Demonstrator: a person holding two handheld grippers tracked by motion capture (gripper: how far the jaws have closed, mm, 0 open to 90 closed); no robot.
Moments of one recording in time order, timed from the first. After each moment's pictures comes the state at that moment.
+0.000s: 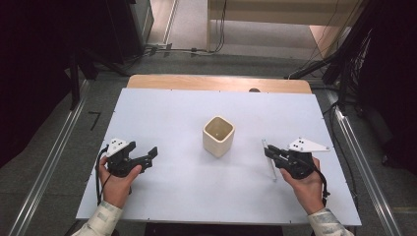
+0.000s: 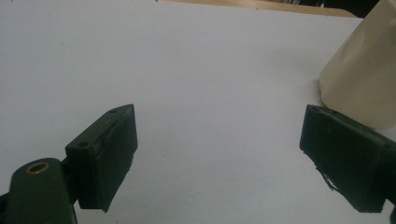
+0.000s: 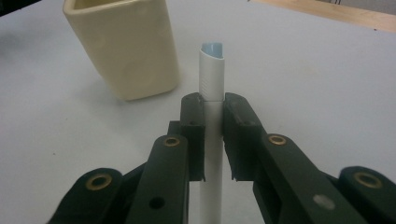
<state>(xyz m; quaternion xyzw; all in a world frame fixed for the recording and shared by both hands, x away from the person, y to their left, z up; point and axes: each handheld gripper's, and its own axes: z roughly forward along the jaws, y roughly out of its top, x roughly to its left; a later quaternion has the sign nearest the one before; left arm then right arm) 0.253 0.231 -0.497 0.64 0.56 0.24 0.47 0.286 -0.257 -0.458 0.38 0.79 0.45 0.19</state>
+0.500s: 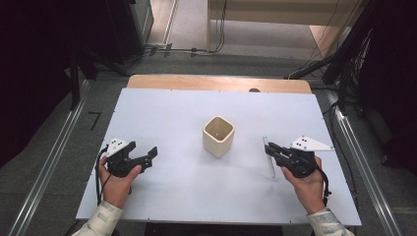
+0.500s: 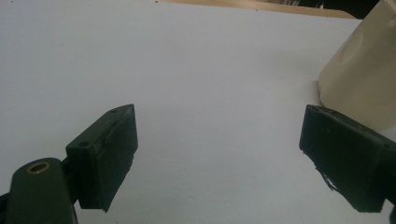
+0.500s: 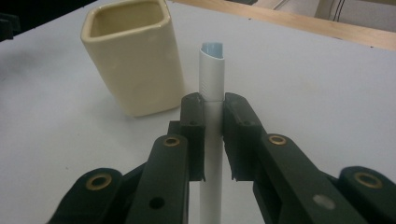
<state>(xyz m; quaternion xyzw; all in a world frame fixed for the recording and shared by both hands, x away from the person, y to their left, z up) 0.252 0.231 -0.497 0.64 0.56 0.24 0.47 0.285 -0.256 -0.447 0.38 0.78 0.47 0.19</state>
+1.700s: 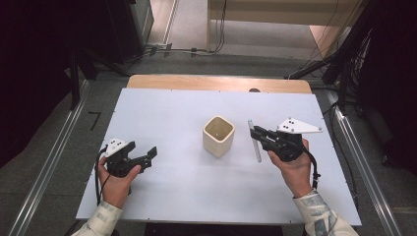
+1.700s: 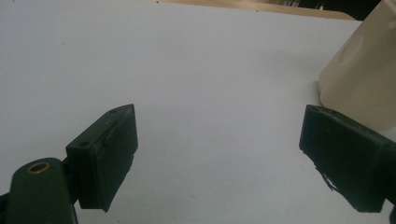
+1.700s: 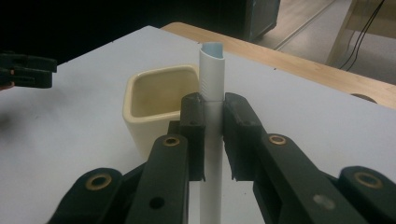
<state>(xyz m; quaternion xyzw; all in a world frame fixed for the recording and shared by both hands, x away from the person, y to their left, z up) 0.252 0.233 -0.497 0.64 0.56 0.24 0.47 0.305 -0.213 -0.406 0.34 0.78 0.50 0.19</state>
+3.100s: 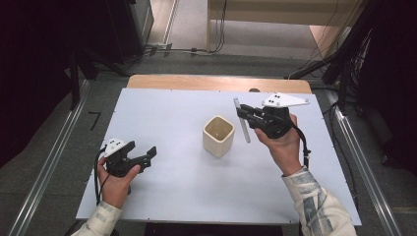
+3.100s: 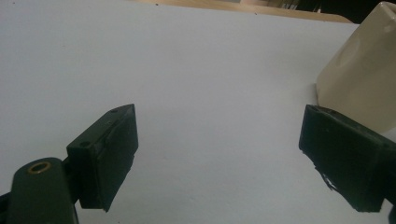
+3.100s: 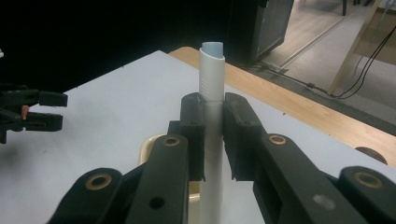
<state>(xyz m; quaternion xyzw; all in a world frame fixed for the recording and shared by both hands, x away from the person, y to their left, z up) 0.251 0.234 -0.496 0.63 0.56 0.24 0.48 0.332 -0.172 -0.355 0.30 0.78 0.51 0.20</state>
